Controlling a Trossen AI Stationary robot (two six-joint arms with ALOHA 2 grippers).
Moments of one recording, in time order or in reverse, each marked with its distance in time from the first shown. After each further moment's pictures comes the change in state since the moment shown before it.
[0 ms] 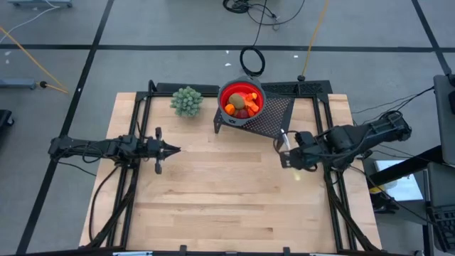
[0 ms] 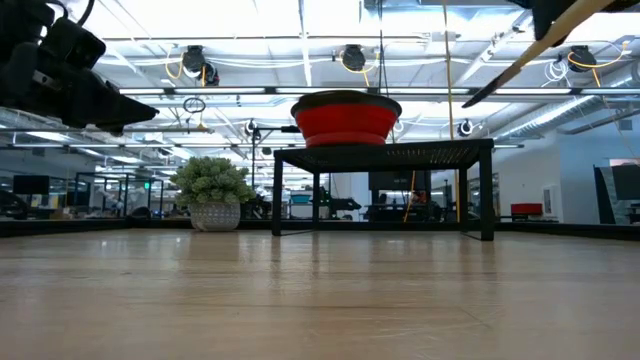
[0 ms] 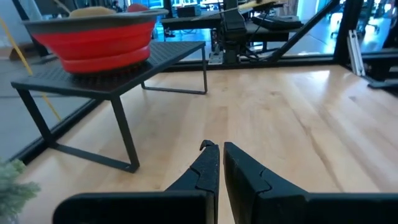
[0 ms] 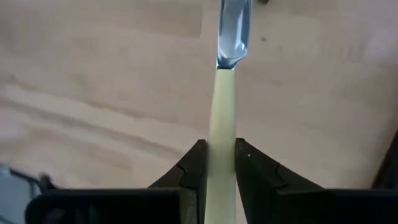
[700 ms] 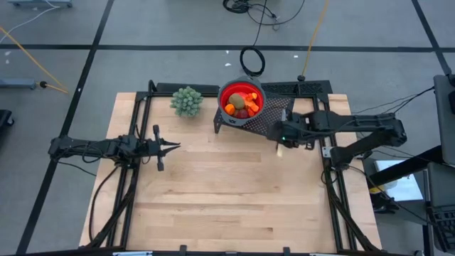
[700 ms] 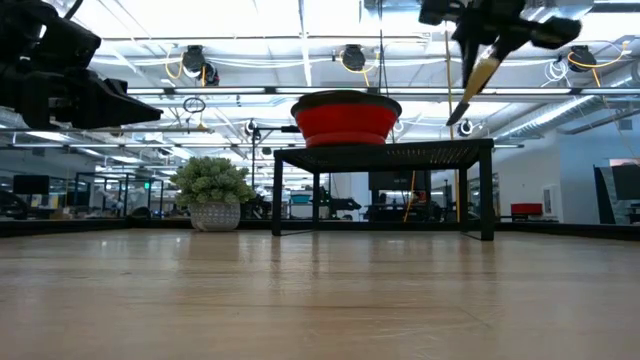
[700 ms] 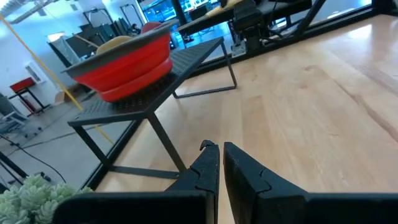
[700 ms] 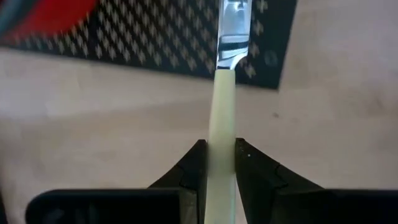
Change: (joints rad) left arm 0.000 0.000 0.000 0.007 -0.097 0.299; right arm -0.322 0.090 0.001 0.089 0.094 -0.005
